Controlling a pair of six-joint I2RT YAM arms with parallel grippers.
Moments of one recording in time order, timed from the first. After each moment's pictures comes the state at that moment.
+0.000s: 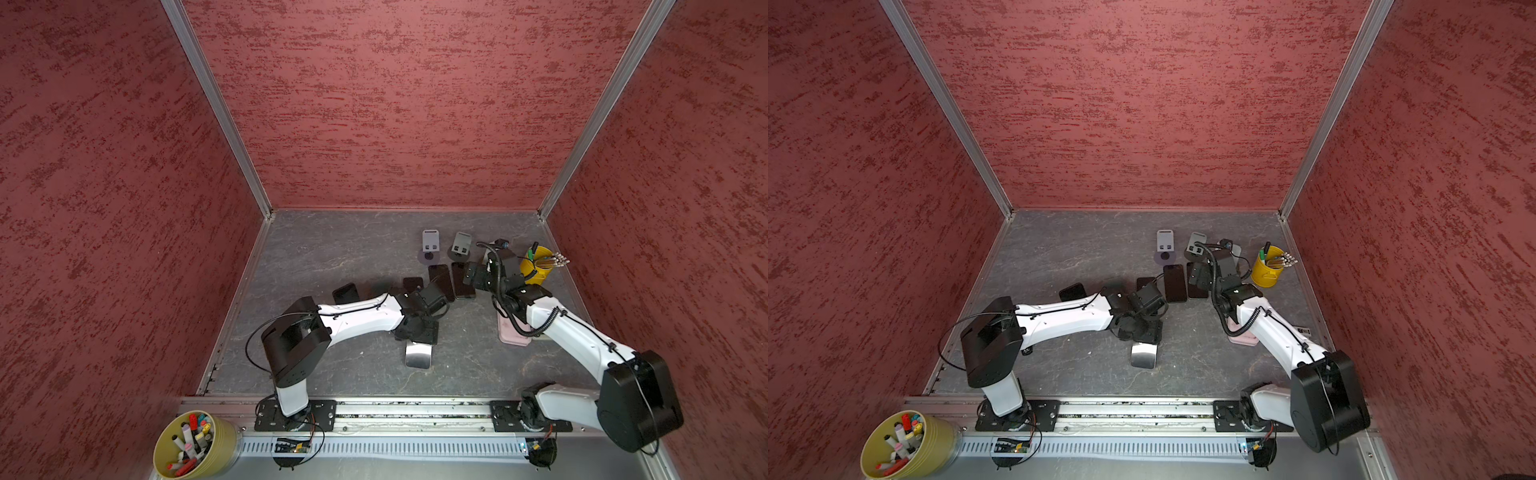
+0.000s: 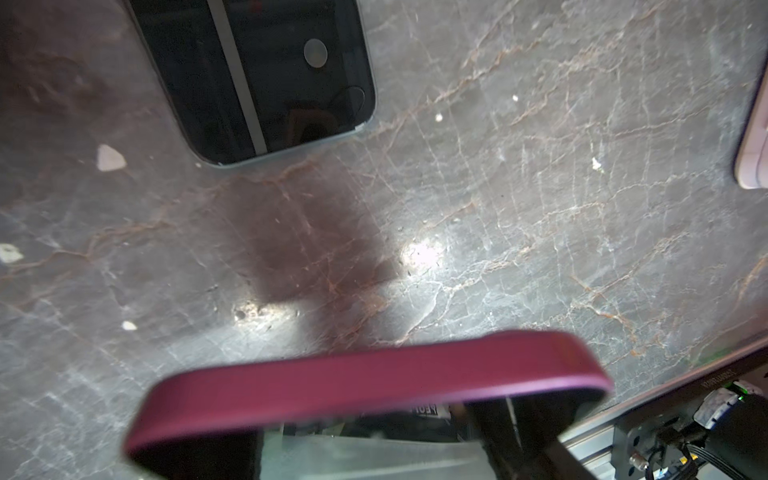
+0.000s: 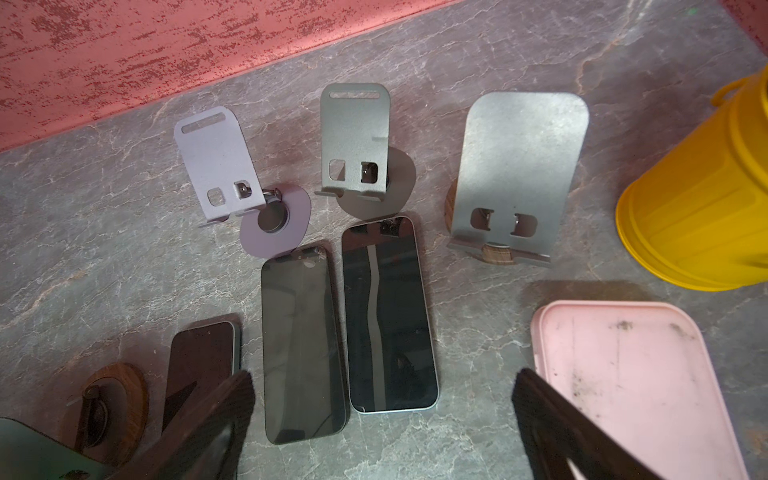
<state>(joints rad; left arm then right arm) -1.02 1.79 1.24 -0.74 0.07 -0.84 0.33 1.27 0.80 -0.23 0.19 0.49</state>
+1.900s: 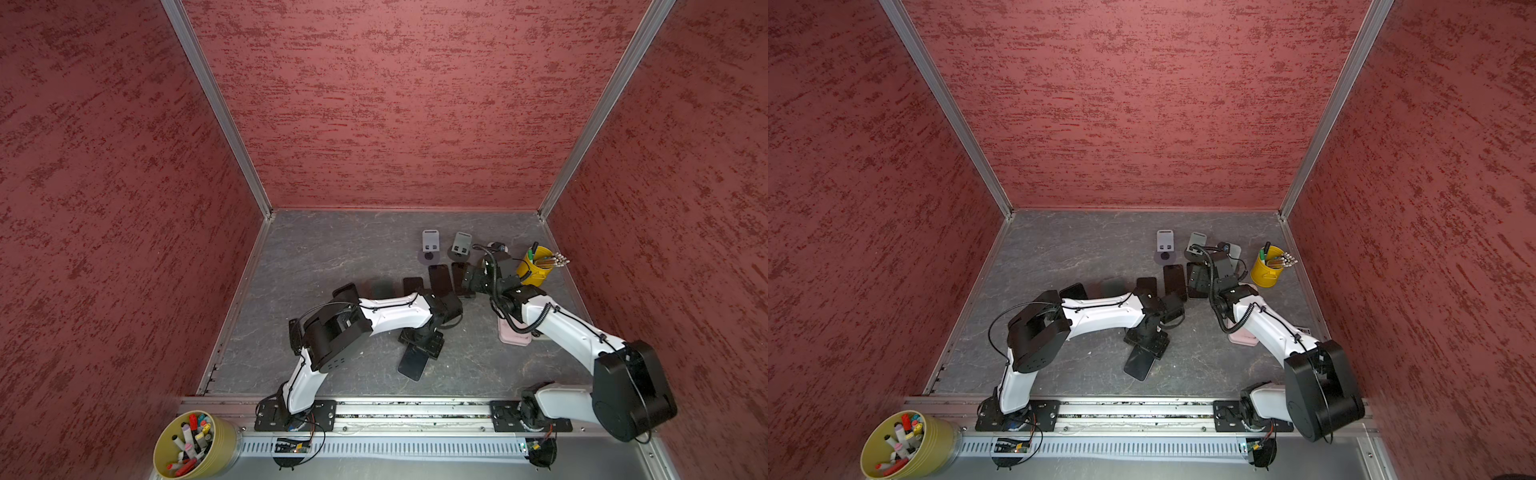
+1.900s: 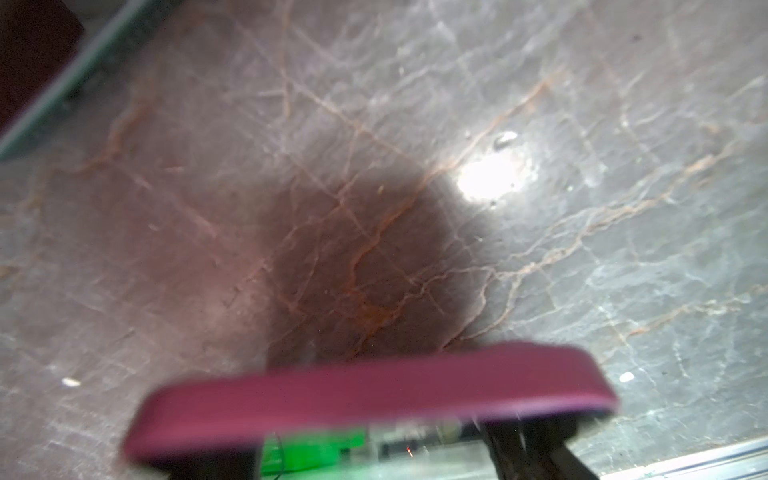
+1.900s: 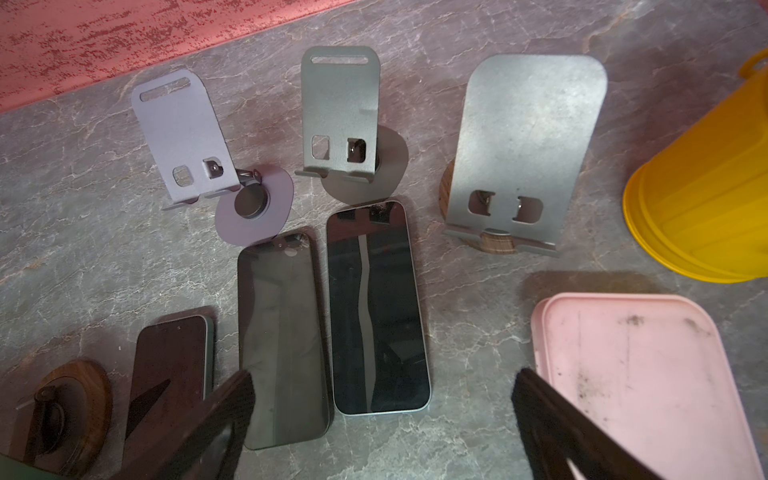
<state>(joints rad) -1.08 2.06 1.47 -1.00 0.06 -0.57 0.33 1.32 0.77 -0.20 0.20 0.48</state>
